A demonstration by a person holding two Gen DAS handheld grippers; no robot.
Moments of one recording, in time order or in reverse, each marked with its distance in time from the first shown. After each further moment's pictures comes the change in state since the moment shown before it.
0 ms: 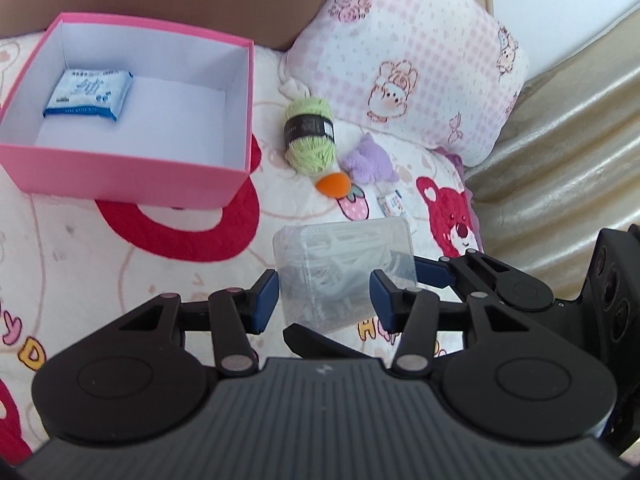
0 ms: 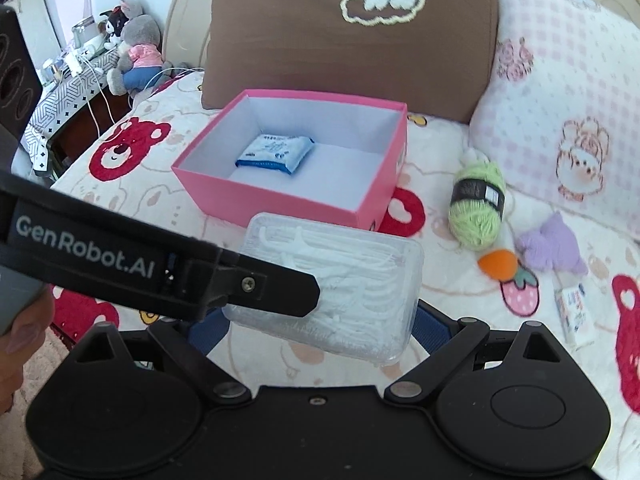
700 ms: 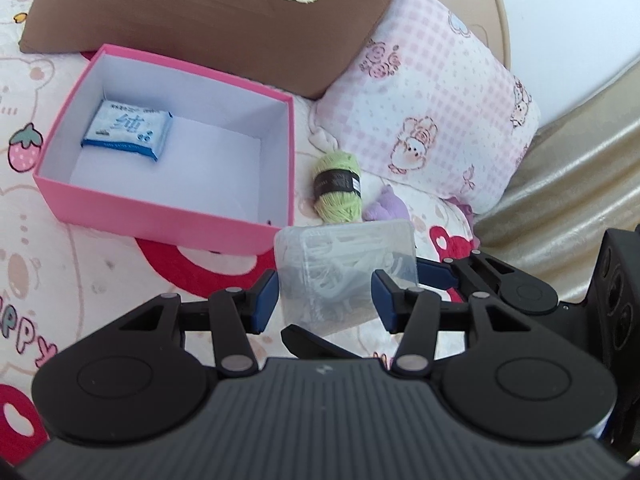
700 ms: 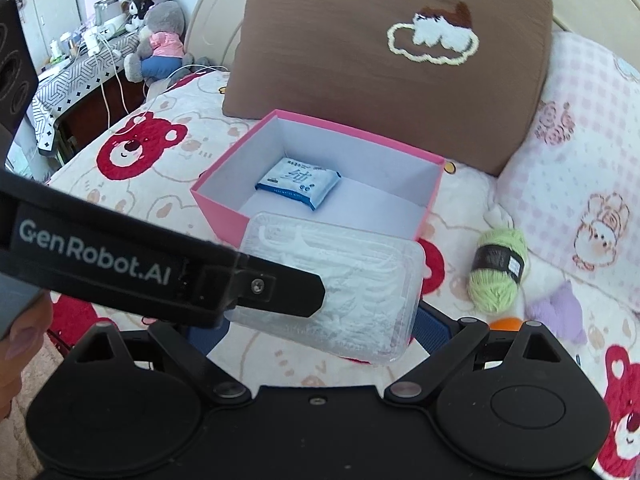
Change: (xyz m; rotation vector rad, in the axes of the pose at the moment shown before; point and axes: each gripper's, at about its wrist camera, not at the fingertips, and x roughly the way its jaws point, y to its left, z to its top) left arm -0.037 0.037 0.032 -0.060 -0.094 0.020; right arm 0.011 0.043 0.055 -0.114 -0.001 -0.017
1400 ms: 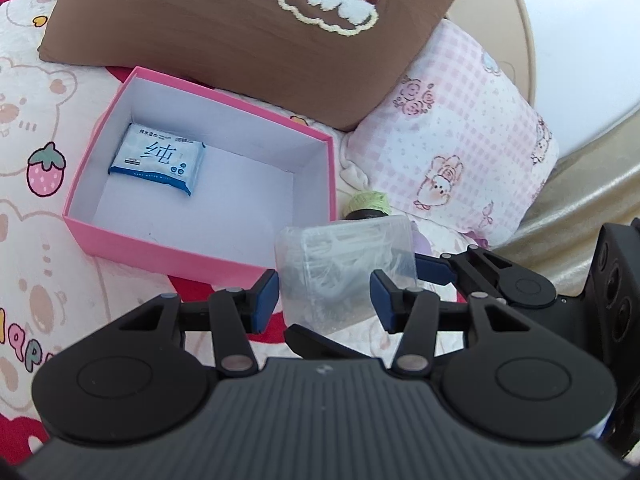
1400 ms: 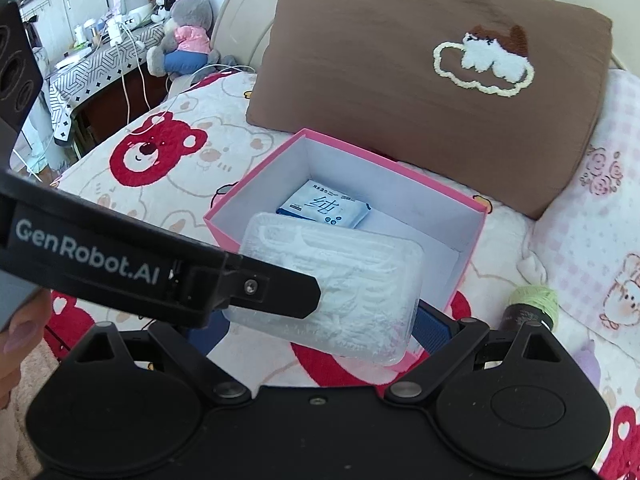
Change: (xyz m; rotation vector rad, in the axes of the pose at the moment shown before) left arm 0.002 0.045 0.041 -0.057 -0.037 0.017; right arm 0.041 0.011 0.051 -0.079 0.005 0.059
